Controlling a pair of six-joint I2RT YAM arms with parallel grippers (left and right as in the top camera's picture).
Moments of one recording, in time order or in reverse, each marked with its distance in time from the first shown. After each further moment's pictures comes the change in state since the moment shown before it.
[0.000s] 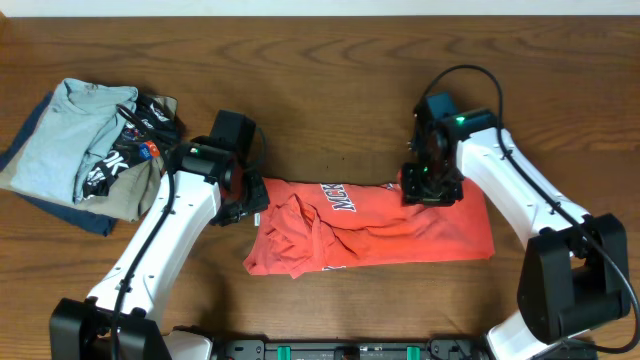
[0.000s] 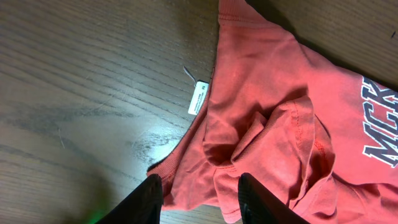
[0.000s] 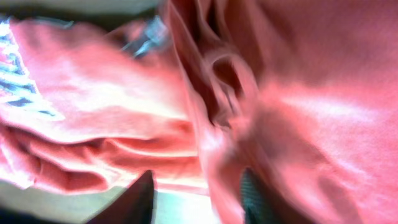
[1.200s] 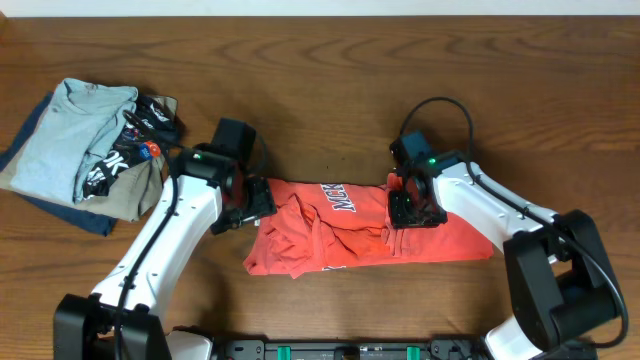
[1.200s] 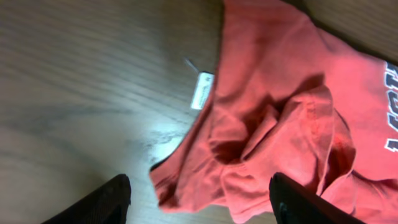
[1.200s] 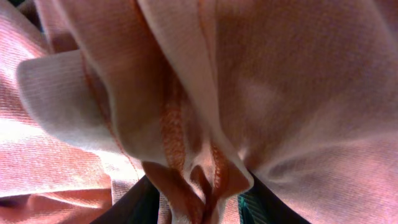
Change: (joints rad) left arm 0.000 0.000 -0.072 0.060 0.033 0.047; right arm 0.107 -0.011 -0.276 0.332 0.107 0.075
